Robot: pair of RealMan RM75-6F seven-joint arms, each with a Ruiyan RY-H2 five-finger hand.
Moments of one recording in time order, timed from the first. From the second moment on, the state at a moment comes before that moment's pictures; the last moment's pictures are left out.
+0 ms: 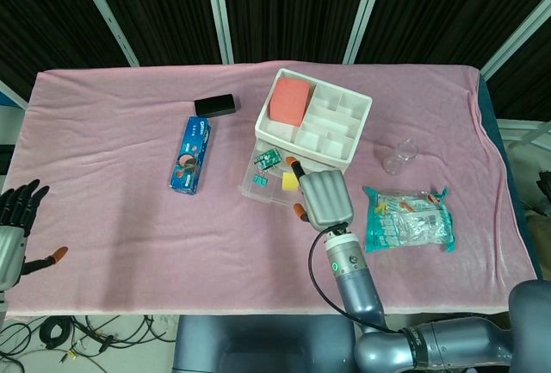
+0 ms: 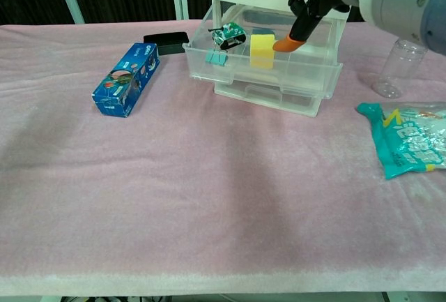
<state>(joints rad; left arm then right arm) -0.12 -1.16 -0.06 -1.53 1.56 1.54 -0.05 0.89 -1.58 0.40 -2.04 -0.63 1.46 -1.05</state>
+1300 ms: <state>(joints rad) -0.12 -1.16 -0.06 -1.53 1.55 1.54 -0.06 1.12 -1.56 0.48 -1.94 -0.23 1.45 -1.19</state>
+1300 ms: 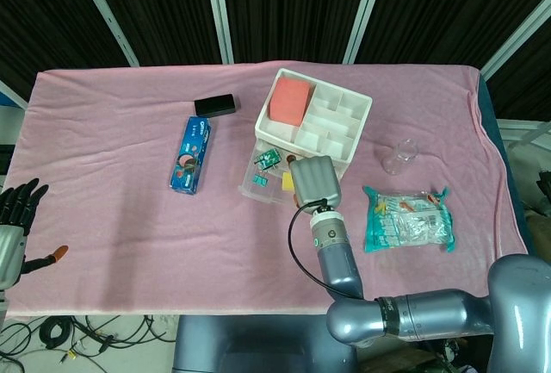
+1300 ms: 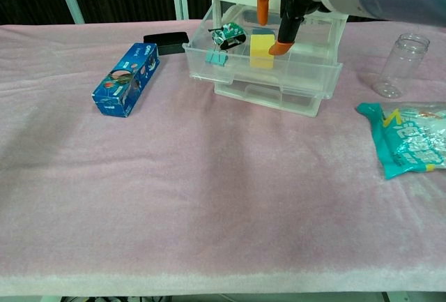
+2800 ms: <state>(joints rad) -0.12 -1.16 -0.06 -1.54 1.54 1.53 -0.05 1.15 -1.50 0.44 -2.01 -0.23 1.44 -1.09</state>
